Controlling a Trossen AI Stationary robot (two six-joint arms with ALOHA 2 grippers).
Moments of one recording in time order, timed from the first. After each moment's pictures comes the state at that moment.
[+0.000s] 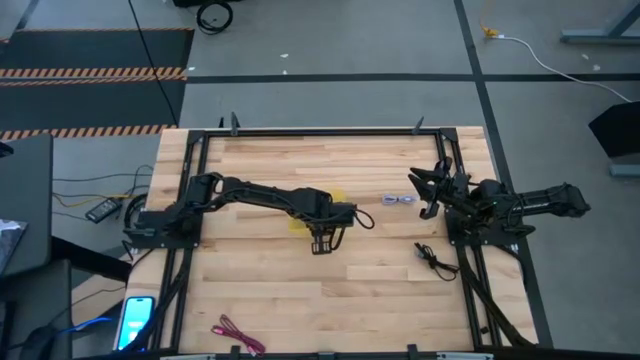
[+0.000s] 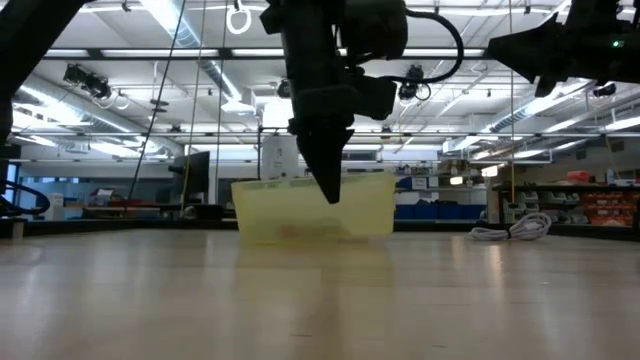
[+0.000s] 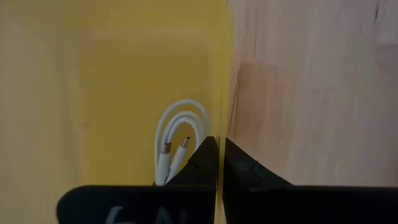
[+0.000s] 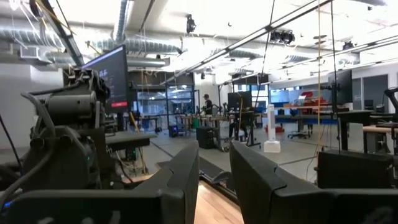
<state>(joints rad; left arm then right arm) -0.05 2.15 1.74 -0.92 -0.10 -0.09 0.05 0.19 0.01 0.59 0.45 -0.13</state>
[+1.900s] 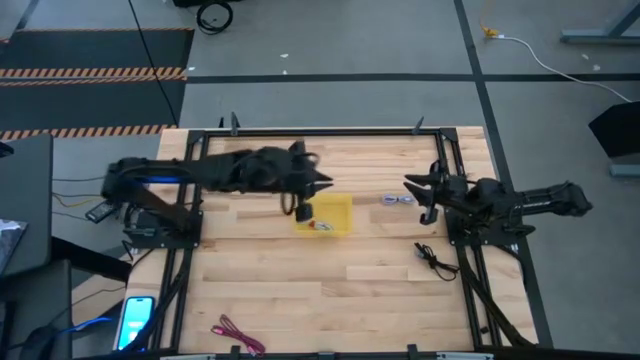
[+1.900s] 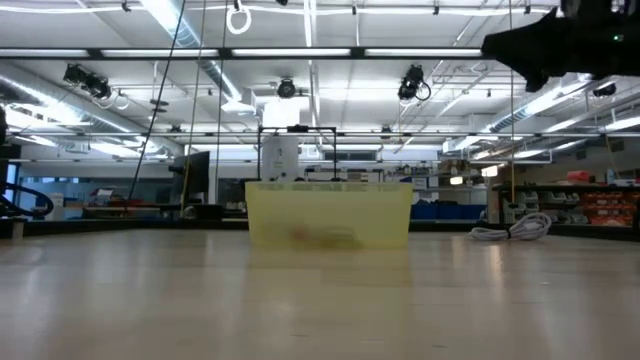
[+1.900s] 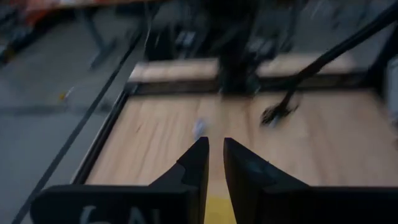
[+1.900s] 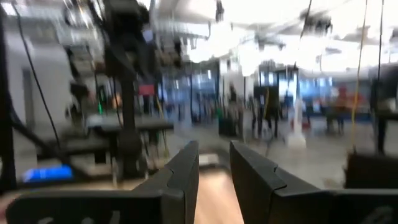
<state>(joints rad) 0.00 1.46 1.41 -0.31 -0.18 0.07 0.05 0.24 0.08 0.43 0.34 -0.11</state>
